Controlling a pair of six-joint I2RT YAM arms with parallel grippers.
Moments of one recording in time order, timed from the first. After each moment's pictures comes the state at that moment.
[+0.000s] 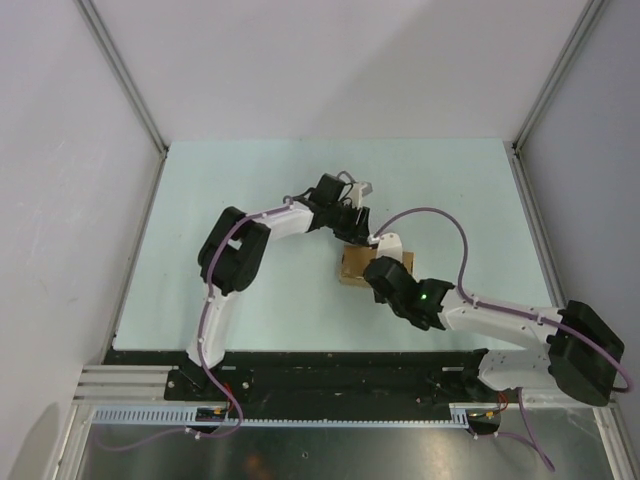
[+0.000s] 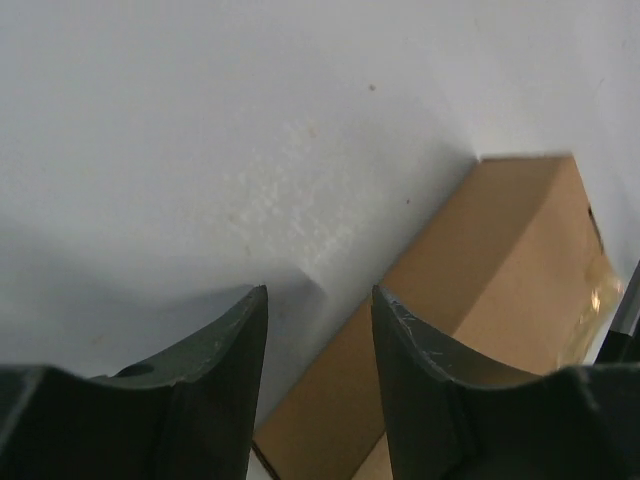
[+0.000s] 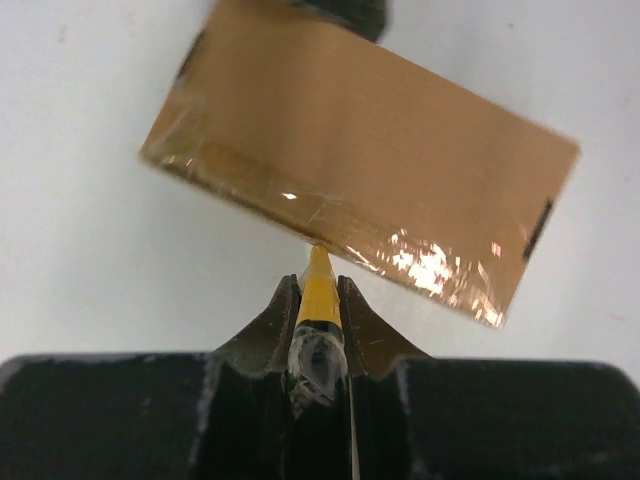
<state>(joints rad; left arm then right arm) -0.61 2.25 1.60 -0.18 0.60 -0.21 1.00 1.26 0.71 -0.26 0.56 0.48</state>
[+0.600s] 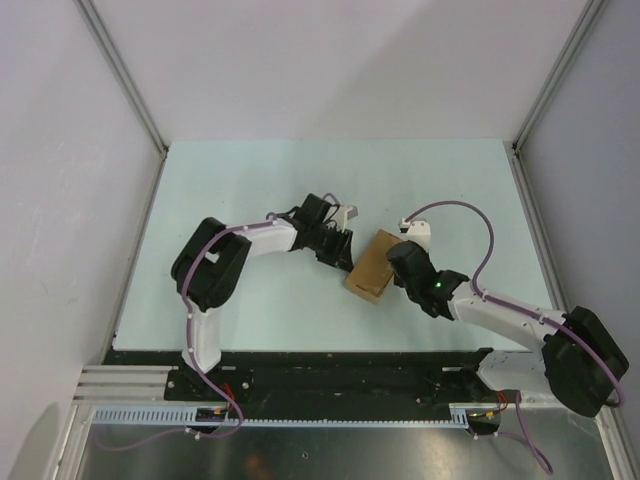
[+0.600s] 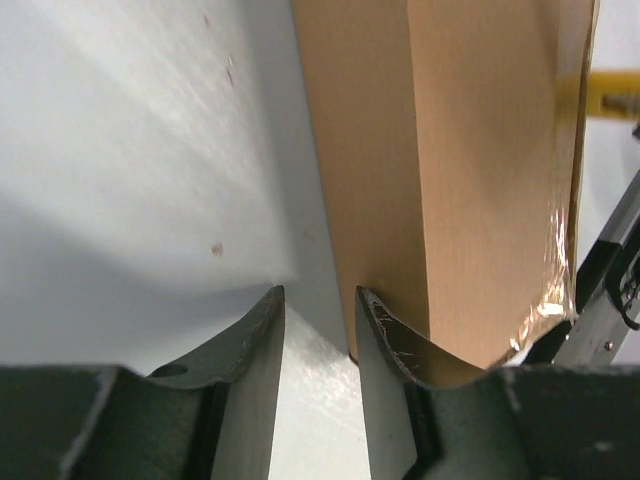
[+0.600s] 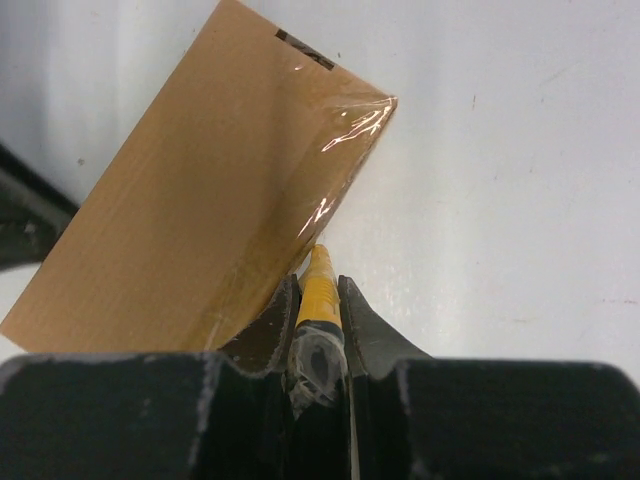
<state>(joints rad) -0.61 2.02 1.26 -0.20 0.58 -0.21 0.78 1.20 0.63 -0.20 0.57 0.50</state>
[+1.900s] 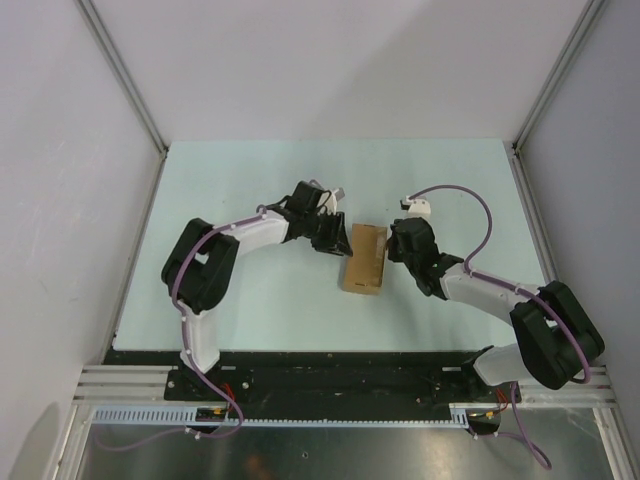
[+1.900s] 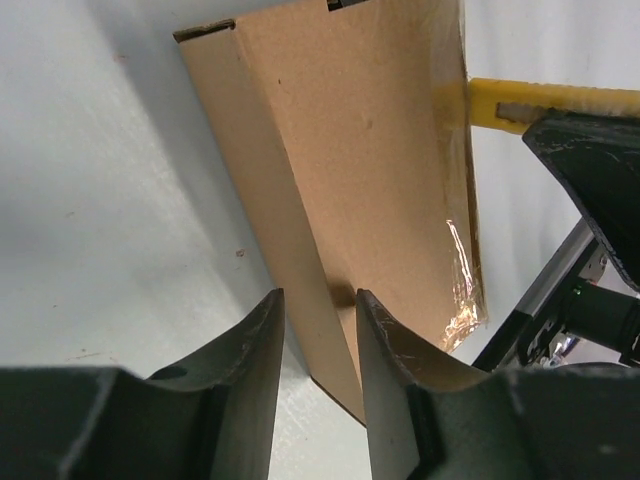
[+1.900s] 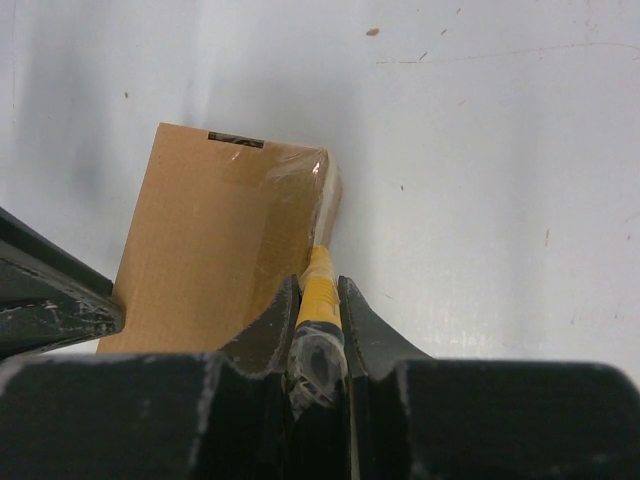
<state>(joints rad) -0.57 1.93 1.26 -0.22 0.52 -0.45 0.59 1.39 0.68 0.15 0.34 0.41</state>
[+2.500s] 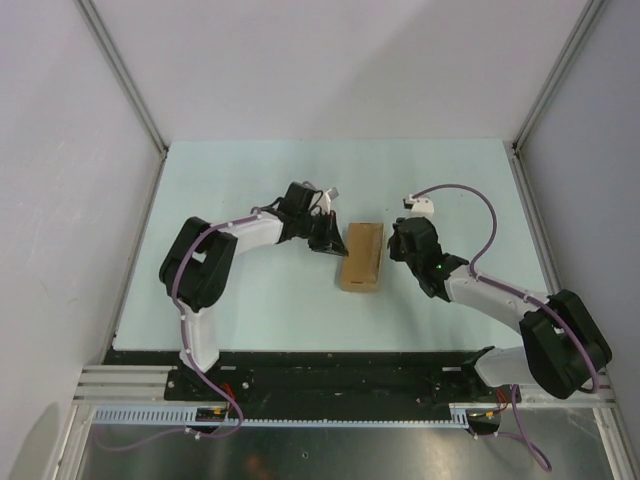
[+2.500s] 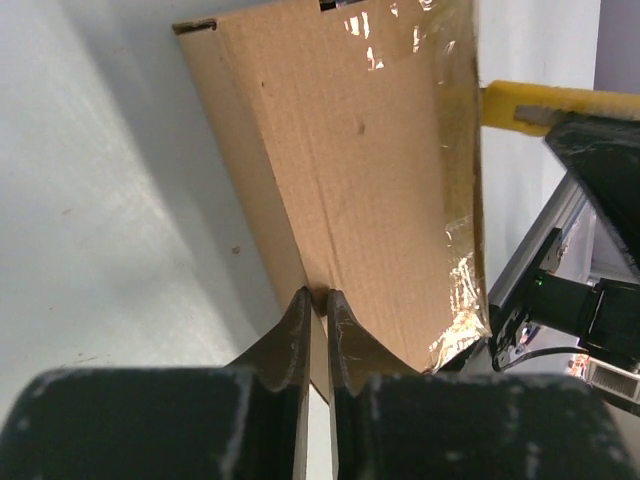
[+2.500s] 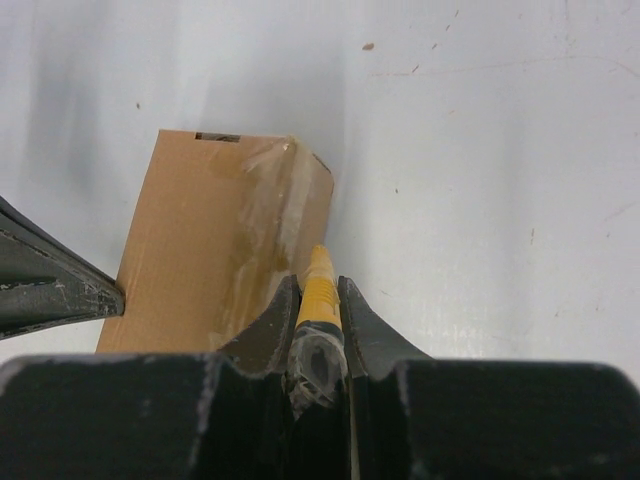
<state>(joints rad) -0.52 1.96 1.23 -0.15 0.62 -0.48 0.59 1.34 0.68 0.12 0.35 0.41</state>
